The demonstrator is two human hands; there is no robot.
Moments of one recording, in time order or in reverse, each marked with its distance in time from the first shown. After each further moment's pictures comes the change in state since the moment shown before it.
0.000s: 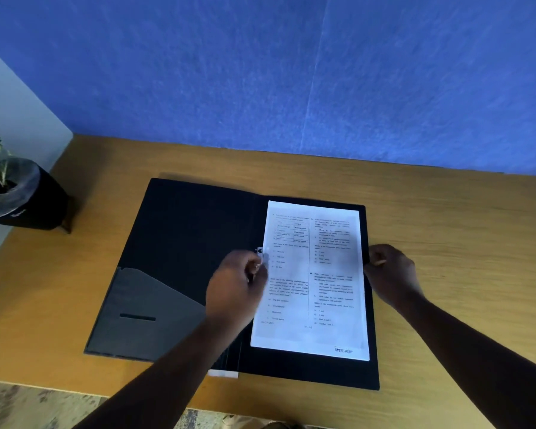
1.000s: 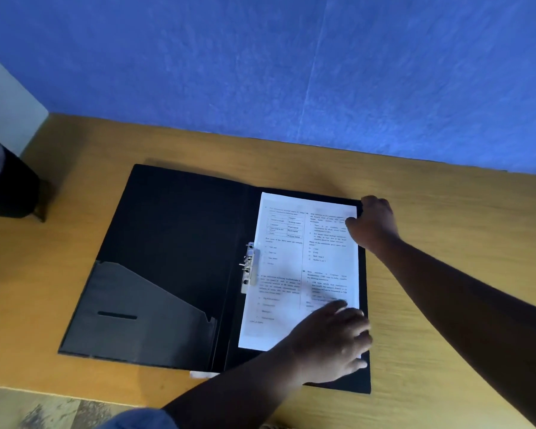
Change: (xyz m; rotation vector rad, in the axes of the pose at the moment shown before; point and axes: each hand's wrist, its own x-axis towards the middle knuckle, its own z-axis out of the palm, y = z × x) left_hand -0.047 0.046 0.114 0.289 -0.530 1.024; right_hand 0.089 -0.043 0.009 -0.202 0.016 0.003
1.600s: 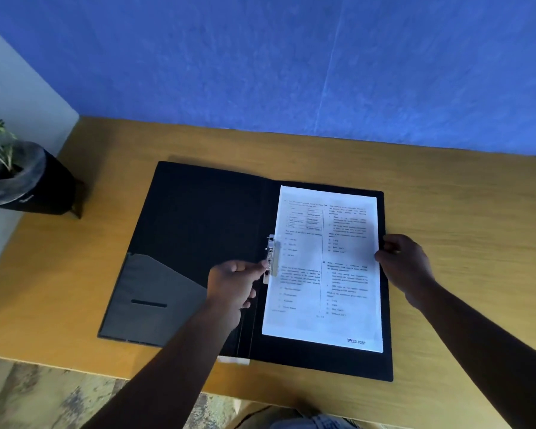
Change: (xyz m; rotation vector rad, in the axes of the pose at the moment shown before) left_hand -0.083 -0.067 -0.096 -1.034 0.539 -1.688; right_hand -0.082 0.037 0.009 0.381 -0.071 0.185
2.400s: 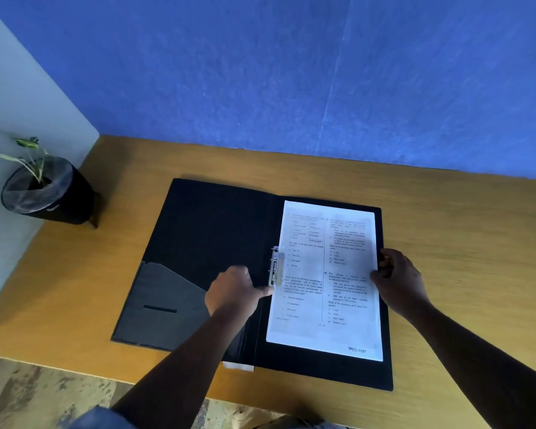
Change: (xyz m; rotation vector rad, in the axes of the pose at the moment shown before) left_hand 0.011 -0.008 -0.007 0.867 0.187 0.330; right_hand -0.009 0.016 0.003 -0.234 0.005 -0.202
